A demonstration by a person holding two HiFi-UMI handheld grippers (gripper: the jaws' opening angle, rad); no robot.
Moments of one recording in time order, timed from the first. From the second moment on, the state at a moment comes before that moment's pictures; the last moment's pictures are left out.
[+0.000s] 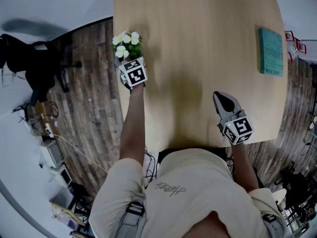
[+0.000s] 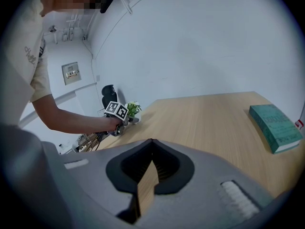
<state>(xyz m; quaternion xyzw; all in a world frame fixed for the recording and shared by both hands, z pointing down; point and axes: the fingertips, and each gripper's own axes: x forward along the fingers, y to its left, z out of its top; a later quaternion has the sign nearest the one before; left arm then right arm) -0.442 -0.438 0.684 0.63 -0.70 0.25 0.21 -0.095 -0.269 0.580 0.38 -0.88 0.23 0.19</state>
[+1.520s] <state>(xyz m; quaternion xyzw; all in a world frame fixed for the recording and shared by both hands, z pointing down) -0.400 -0.292 0.618 0.64 -0.71 0.23 0.20 -0.048 -0.202 0.538 0.38 -0.89 0.19 0.14</state>
